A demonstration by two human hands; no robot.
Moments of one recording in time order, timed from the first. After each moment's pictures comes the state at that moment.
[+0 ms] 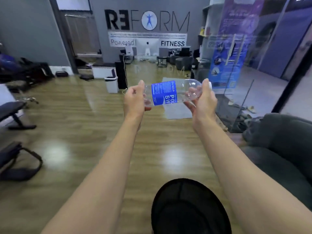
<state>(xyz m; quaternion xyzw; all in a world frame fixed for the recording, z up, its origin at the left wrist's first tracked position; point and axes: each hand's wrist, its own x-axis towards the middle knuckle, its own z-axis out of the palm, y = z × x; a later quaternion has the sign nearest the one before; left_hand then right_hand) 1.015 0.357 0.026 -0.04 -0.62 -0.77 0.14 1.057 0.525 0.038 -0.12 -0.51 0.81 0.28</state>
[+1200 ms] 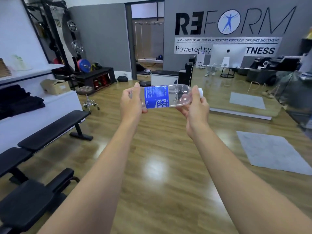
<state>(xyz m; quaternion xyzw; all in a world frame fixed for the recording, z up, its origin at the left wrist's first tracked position) 0.367 -0.138 0.035 0.12 -0.65 -0.69 0.29 0.351 0.024 0.034 -0.03 -0.50 0.86 0.11</state>
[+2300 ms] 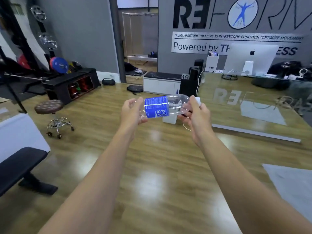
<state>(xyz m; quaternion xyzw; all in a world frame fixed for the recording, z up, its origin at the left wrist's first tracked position) -0.428 -0.328 -0.012 0.12 -0.63 -0.75 0.17 -0.429 -0.139 -0.003 -0.04 -0.57 0.81 0.10</state>
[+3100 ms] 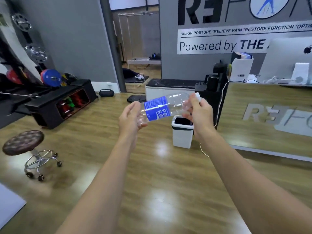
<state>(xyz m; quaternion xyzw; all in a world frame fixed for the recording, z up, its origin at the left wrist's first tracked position) -0.994 -0.443 -0.037 0.10 -0.60 -0.77 0.18 -1.034 -0.249 -0.032 -0.02 -0.62 0.78 0.13</state>
